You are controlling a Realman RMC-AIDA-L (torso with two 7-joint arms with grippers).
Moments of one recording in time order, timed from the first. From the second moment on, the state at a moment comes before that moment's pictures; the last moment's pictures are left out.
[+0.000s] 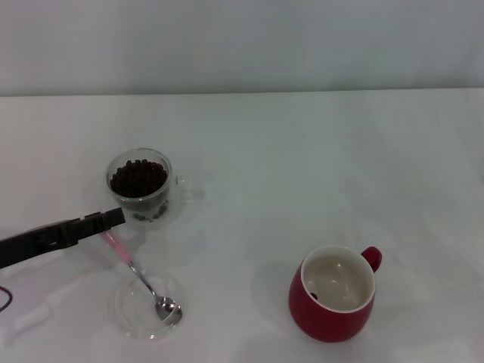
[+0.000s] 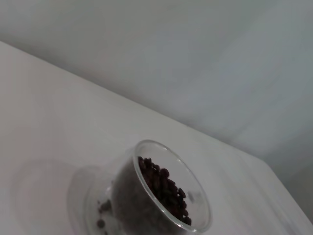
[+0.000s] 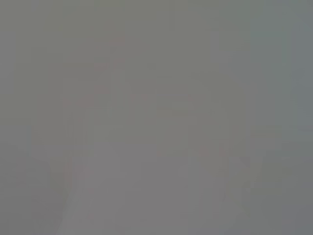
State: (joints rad) left arm -0.35 -2.04 0.93 0.67 1.74 1.33 -1.95; right arm 0.27 2.01 -1.10 -0.08 -0.26 -1.77 0.14
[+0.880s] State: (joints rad) left arm -0.18 -2.07 0.76 0.86 1.73 1.33 -1.76; right arm 0.27 2.00 -1.10 -0.09 -0.26 -1.78 0.13
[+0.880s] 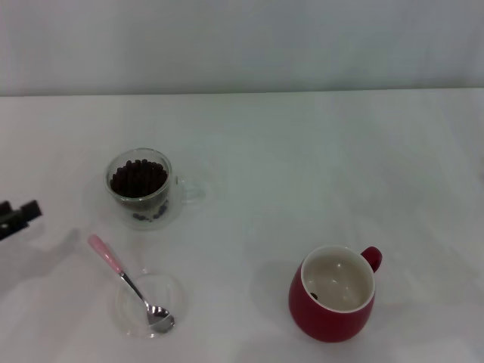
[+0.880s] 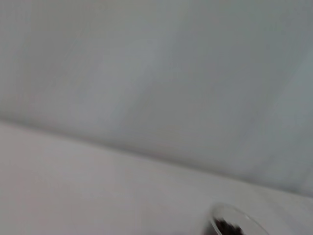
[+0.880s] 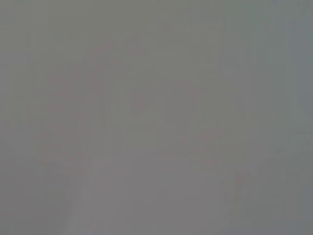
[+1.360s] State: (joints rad) left arm -0.10 -2.08 0.68 0.69 1.25 1.35 -1.13; right arm 0.26 2.01 -1.12 -0.03 -0.27 -1.88 0.13
